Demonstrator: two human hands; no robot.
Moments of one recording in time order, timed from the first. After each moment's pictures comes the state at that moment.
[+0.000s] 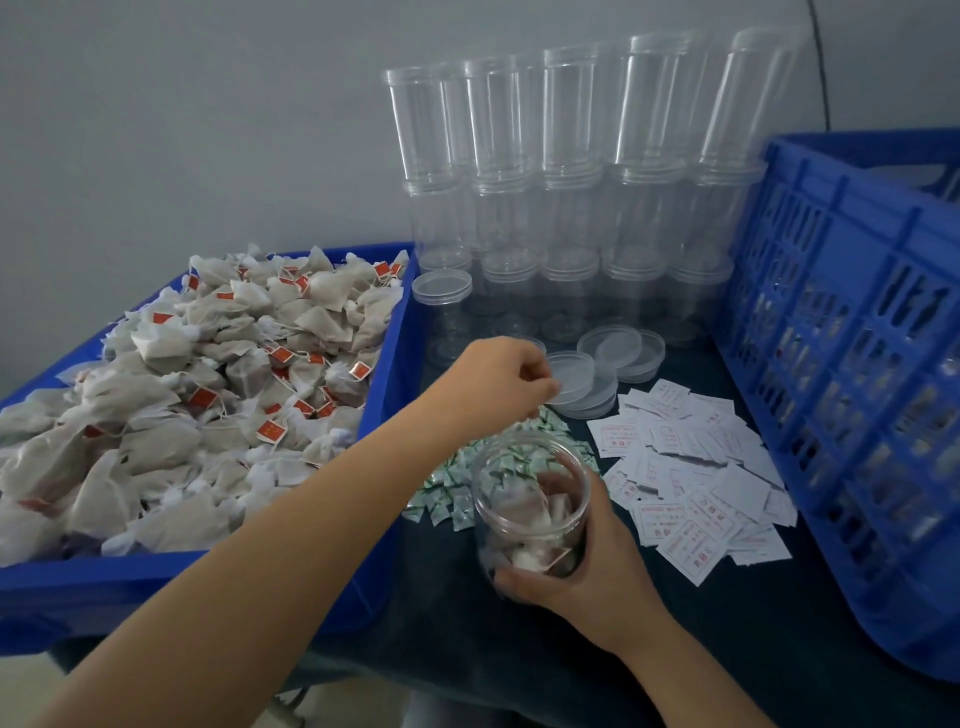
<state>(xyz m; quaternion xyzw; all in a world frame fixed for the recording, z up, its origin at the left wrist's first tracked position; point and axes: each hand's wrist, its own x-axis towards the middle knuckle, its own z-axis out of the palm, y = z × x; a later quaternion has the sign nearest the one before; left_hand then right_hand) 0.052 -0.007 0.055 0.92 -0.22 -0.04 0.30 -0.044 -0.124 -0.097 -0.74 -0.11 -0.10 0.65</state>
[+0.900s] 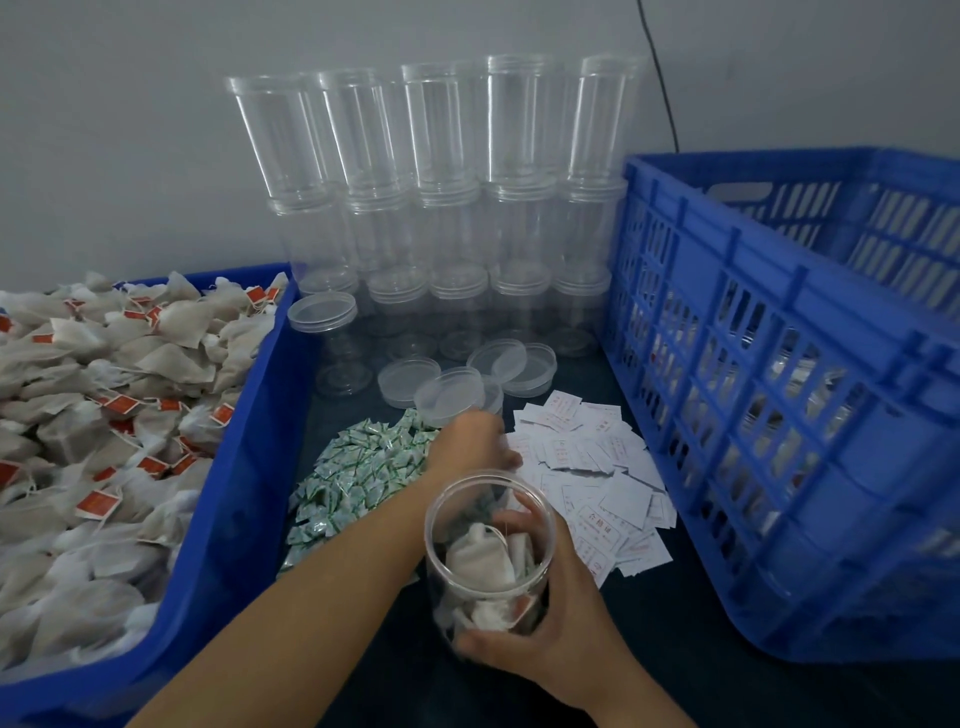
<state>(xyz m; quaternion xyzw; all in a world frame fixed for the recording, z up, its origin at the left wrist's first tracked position) 0.115 -0.108 -0.057 0.96 -0.20 -0.03 0.18 -0.065 -0.174 -0.098 -0.75 -0.09 -0.12 0.65</state>
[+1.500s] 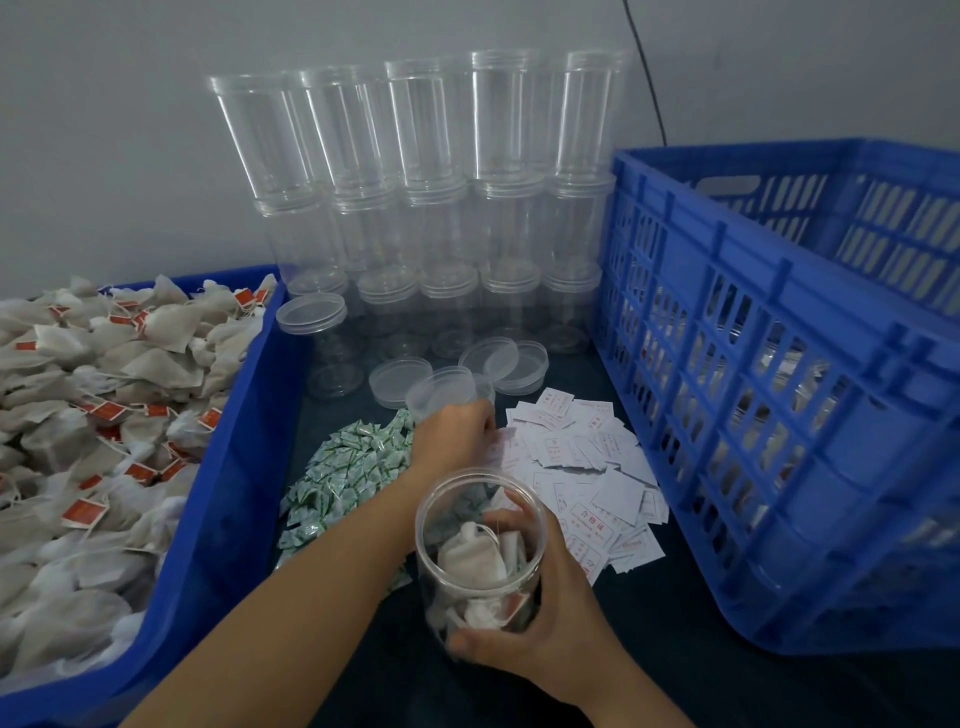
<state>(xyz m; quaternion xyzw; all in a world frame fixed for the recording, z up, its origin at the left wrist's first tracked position) 0.120 -0.102 -0.054 0.96 -0.22 0.05 0.16 -0.064 -0.176 -0.098 -0.73 -0.10 -0.11 0.66</state>
